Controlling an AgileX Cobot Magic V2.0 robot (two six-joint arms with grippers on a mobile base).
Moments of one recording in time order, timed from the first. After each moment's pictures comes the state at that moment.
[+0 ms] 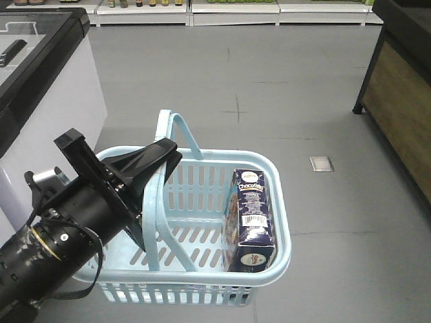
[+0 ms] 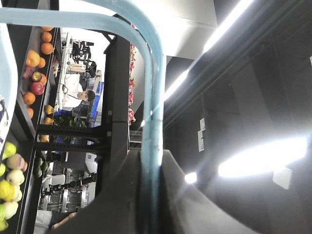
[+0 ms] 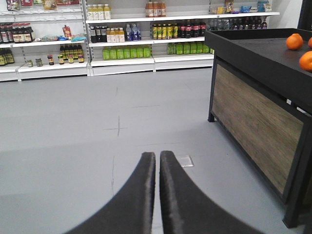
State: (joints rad) left arm -0.70 1.29 -0.47 0.01 -0.92 -1.82; right arm -0.14 -0.01 0.03 -0.04 0.17 0.06
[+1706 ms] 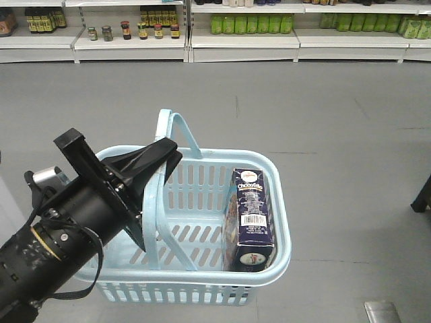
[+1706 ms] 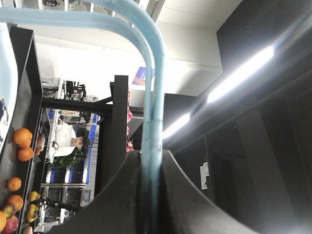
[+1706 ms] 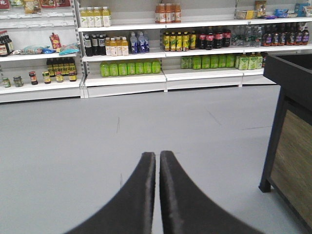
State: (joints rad) left arm -0.70 1.29 -0.47 0.01 -0.92 -1.82; right arm -0.14 -0.01 0.03 -0.04 0.18 0.06
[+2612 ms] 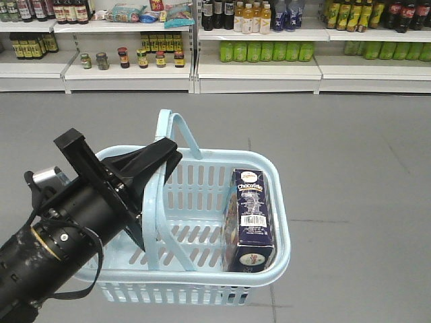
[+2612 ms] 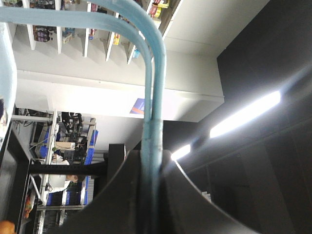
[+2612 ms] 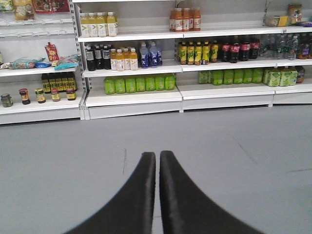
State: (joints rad) left arm -0.70 1.29 -0.47 0.01 -0.92 -1.82; right arm -0.14 -0.01 0.03 -0.04 0.18 0.06
